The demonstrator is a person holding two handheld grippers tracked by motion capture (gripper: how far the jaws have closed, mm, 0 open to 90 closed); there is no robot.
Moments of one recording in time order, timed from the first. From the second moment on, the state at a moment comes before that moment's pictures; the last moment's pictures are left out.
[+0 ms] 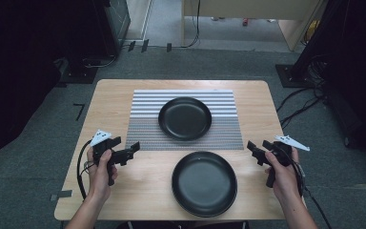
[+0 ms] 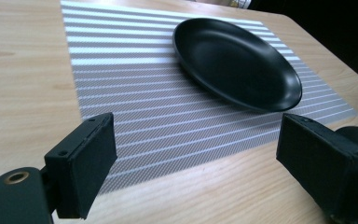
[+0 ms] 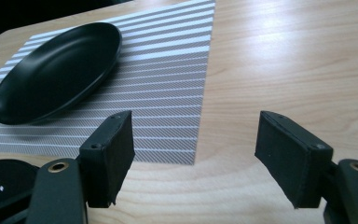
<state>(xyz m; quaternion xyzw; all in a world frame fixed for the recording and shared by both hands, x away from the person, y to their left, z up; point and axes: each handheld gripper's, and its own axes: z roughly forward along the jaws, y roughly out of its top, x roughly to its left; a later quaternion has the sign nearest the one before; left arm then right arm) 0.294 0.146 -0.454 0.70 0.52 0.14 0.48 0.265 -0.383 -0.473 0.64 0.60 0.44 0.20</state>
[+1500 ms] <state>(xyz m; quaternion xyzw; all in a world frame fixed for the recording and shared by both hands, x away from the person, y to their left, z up) 0.226 0.227 -0.504 0.68 0.58 0.19 0.40 0.190 -0.441 -0.512 0.66 0.62 0.38 0.22</state>
